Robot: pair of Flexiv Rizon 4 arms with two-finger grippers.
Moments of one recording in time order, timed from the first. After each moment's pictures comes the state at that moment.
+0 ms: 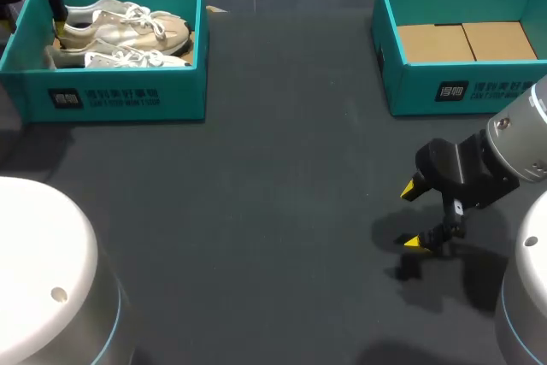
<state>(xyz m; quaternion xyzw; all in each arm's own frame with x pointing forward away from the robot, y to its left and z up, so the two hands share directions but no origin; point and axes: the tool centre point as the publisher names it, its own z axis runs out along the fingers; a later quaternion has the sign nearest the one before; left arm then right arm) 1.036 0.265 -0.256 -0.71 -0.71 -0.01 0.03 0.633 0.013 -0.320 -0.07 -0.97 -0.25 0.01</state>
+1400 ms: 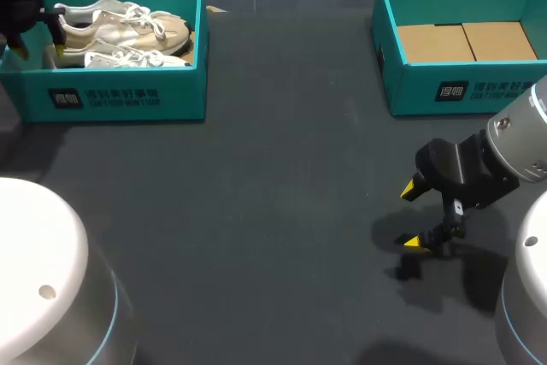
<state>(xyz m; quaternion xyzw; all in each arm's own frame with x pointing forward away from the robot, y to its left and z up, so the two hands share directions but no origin) 1.034 0.272 -0.311 -0.67 -0.75 0.01 0.01 0.633 0.013 -0.320 -0.07 -0.97 -0.25 0.01</state>
